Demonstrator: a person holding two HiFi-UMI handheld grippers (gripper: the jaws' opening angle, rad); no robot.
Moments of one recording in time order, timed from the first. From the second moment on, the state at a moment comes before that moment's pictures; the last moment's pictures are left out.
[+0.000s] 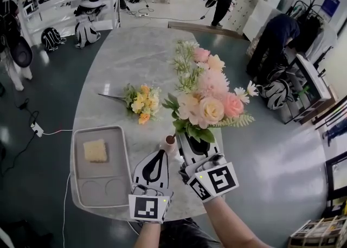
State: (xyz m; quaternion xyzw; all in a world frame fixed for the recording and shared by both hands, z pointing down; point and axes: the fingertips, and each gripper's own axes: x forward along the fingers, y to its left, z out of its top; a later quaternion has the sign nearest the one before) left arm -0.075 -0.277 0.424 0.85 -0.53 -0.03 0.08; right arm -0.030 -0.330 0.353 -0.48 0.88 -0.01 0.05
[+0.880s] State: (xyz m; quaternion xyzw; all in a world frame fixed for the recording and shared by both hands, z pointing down) left arm -0.085 -0.273 0.416 0.84 -0.53 -0.03 0.07; right arm -0.032 -0.327 0.341 -0.48 0.88 0.01 0.05
